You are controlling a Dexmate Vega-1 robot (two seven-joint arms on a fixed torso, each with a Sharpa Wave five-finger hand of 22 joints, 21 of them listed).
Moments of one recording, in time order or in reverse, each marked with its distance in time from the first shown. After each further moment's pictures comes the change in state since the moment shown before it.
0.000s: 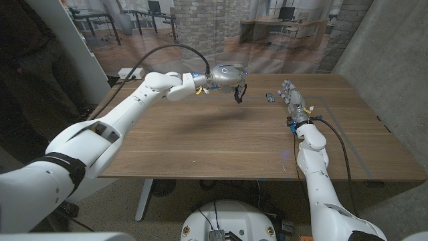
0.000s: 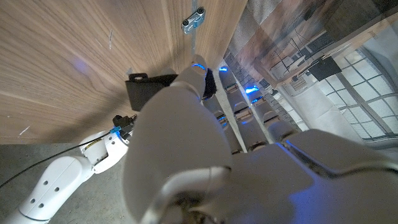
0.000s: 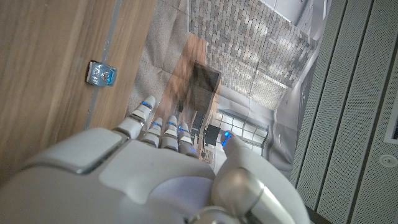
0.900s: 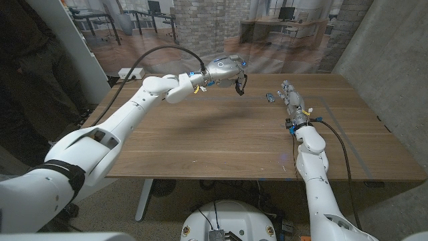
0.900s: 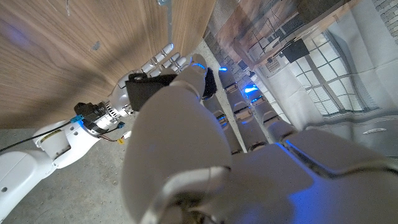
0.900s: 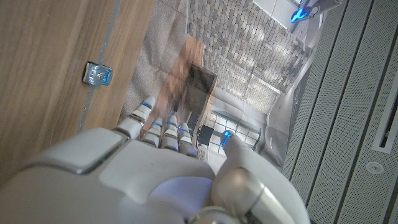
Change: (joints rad) left arm 0.050 -0.001 -0.048 -0.023 -0.026 0.053 0.107; left_hand -0.002 -0.005 0.015 0.001 0.000 0.005 -0.005 0.000 -0.009 0.007 0.007 0.000 0.000 0.007 -0.004 -0.008 0.009 0.006 -0.005 0.019 0.000; right arm -0.085 0.021 -0.035 -0.135 -0.043 -0.026 -0.051; right_hand 0.000 0.000 0.004 -0.004 0.000 0.000 0.000 0.000 0.000 0.000 0.000 0.000 0.000 0.000 0.000 0.000 0.000 0.000 0.000 0.000 0.000
